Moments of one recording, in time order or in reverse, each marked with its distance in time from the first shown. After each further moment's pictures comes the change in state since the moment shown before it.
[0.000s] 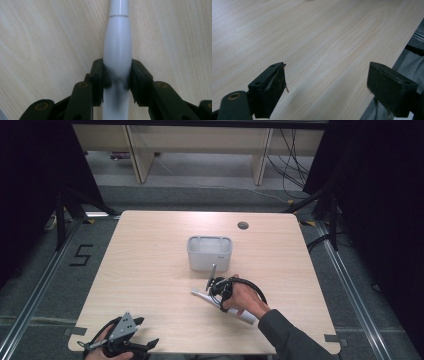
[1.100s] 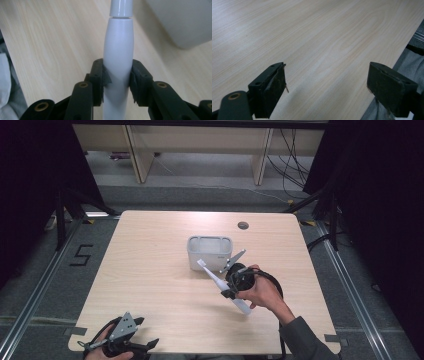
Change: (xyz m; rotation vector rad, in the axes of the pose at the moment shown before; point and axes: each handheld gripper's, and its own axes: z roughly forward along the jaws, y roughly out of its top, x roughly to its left) left arm 0.002 0.000 -0.001 0.017 0.001 0.015; right arm -0.012 -0.041 -0.067 -0.436 0.012 0.058
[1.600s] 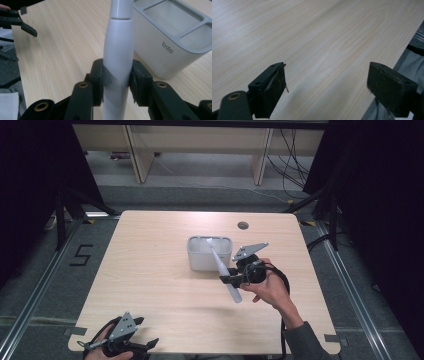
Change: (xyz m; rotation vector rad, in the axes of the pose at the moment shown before) left arm -0.001 -0.001 0.002 -0.025 -0.006 -0.021; right arm -0.009 -0.005 -0.034 -0.306 0.010 0.078
